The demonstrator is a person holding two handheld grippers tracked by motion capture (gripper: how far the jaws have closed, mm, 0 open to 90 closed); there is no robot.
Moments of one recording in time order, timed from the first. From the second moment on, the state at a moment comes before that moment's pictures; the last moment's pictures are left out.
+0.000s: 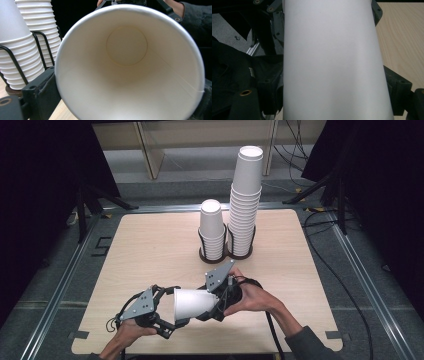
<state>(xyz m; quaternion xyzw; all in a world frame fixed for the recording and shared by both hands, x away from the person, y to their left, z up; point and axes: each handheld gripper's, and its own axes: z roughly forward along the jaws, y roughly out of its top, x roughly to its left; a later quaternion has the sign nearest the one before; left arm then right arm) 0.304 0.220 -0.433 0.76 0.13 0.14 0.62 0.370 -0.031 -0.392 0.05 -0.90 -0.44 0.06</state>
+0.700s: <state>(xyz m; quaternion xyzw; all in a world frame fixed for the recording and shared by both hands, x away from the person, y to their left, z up) 0.306 0.215 -0.431 0.79 0.15 0.14 0.58 0.357 -0.015 -0.392 0.05 -0.93 -0.36 -0.03</state>
